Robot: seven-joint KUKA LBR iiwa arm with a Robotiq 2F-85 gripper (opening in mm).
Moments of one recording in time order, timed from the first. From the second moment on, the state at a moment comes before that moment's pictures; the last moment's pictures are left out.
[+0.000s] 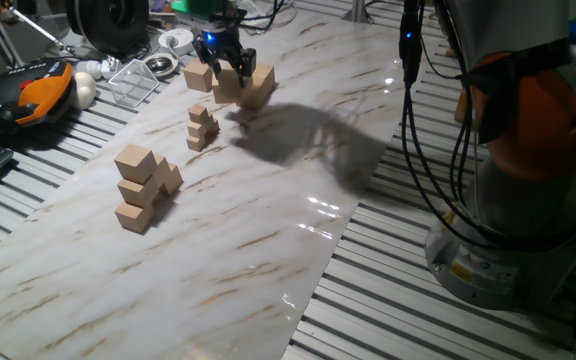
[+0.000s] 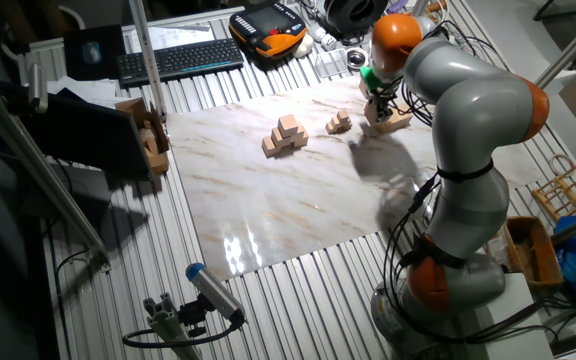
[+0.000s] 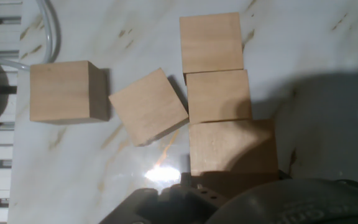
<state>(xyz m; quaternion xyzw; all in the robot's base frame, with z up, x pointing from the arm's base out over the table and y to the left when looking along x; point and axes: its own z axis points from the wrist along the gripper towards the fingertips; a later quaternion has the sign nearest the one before) 0.613 -0.139 0.123 0.70 0.71 -0.03 0.08</state>
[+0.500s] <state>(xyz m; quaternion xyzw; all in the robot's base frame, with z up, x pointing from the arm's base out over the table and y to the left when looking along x) 0.615 -0.138 0.115 0.70 0.71 -0.02 0.08</state>
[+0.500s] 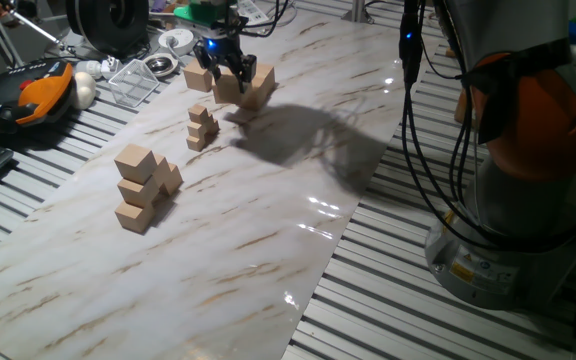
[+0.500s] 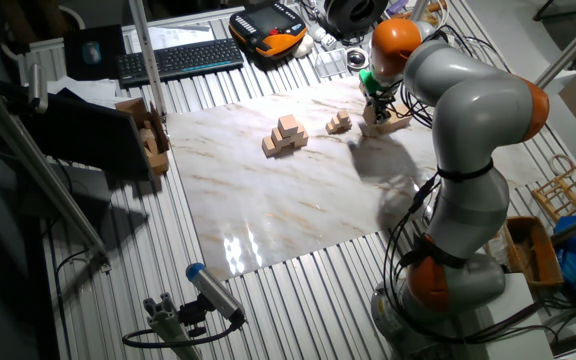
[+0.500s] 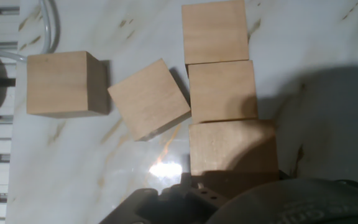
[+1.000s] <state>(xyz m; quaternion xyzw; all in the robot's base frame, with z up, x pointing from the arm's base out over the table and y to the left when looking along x) 0.615 -0.137 0.106 0.69 0.71 -0.03 0.09</state>
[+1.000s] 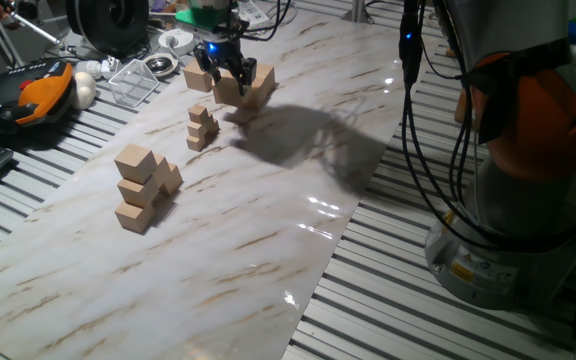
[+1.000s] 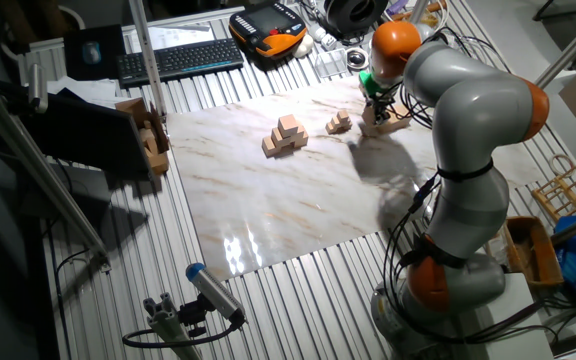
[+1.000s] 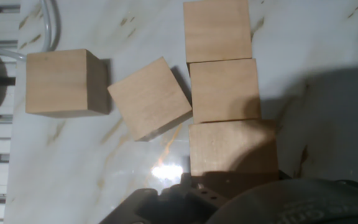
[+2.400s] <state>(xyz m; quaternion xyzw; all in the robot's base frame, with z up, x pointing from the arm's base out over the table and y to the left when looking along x) 0.613 -0.139 0.078 0.69 0.72 -0.03 0.10</state>
